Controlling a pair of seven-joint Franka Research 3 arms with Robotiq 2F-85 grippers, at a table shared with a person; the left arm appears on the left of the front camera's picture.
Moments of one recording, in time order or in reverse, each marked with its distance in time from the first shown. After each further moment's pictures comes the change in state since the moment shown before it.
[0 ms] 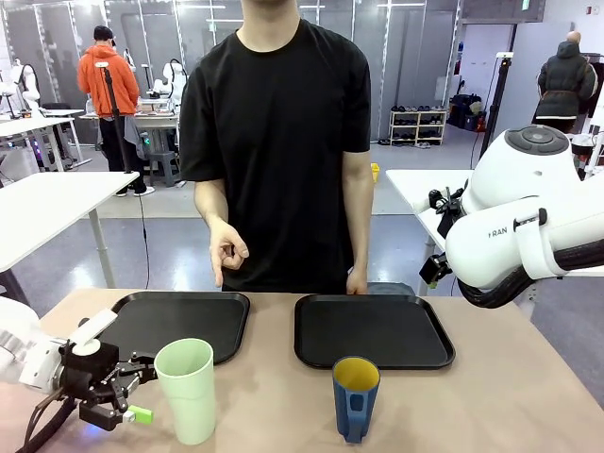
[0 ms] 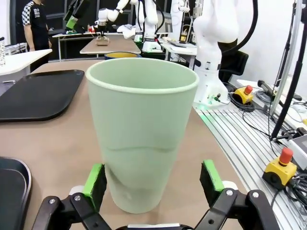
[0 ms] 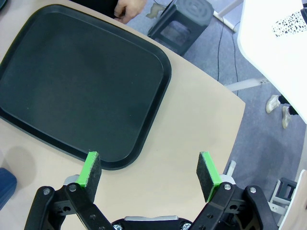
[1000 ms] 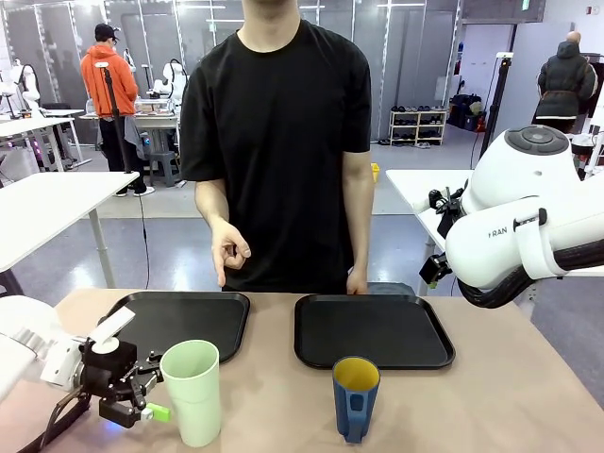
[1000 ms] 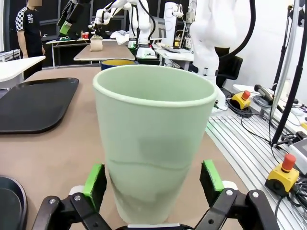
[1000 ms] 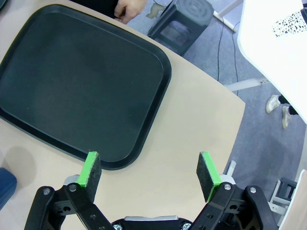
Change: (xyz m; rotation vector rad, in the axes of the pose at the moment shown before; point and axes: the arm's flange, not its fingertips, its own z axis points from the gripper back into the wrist) left arm 0.000 0.015 -0.027 -0.037 -0.039 -0.002; right arm 0.000 0.000 0.000 0.000 0.000 0.000
